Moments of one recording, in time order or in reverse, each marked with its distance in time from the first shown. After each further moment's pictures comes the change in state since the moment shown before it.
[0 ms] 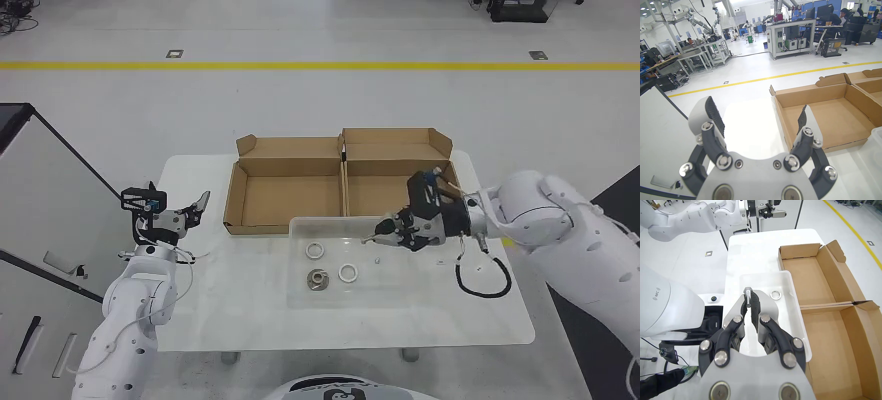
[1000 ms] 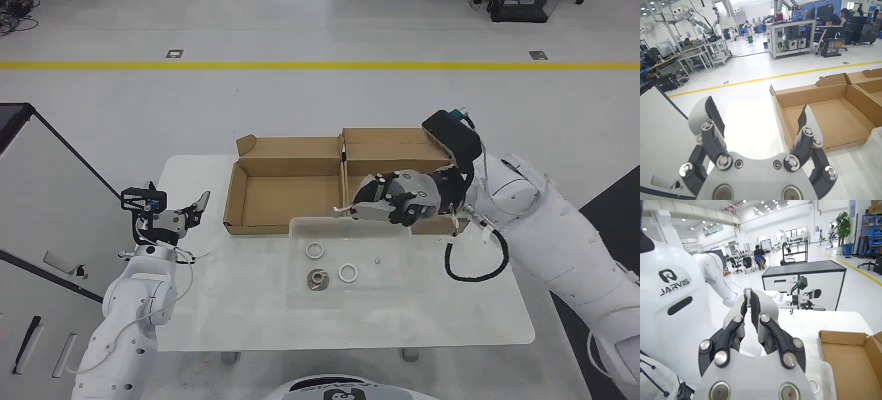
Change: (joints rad) left arm 0.000 0.000 0.000 0.000 0.000 0.000 0.000; right arm 0.157 -0.169 -0.070 0.048 0.600 -0.115 -0.009
